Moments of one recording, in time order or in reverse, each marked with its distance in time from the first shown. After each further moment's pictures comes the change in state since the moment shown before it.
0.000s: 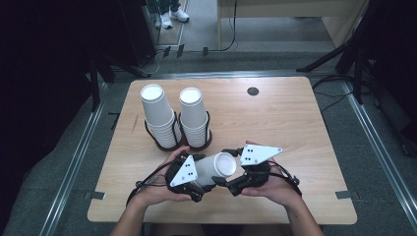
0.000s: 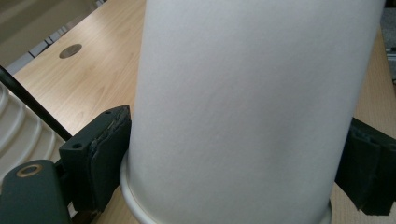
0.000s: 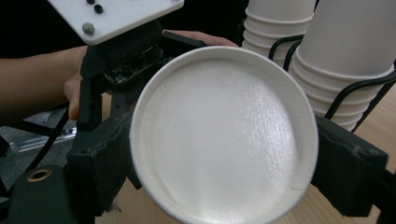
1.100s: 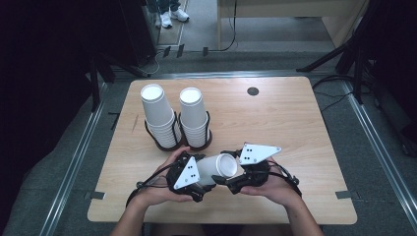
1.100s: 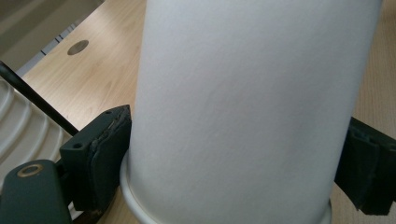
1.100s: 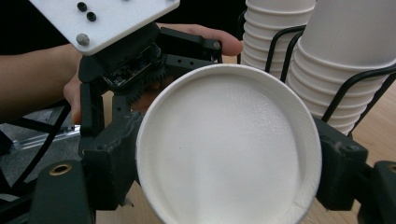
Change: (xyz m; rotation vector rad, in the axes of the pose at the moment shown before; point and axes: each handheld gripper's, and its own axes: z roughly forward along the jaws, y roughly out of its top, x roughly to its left) left arm -0.003 -0.001 0.004 0.038 0.038 0.046; right arm -0.002 -0.002 0.002 0.019 0.002 0.012
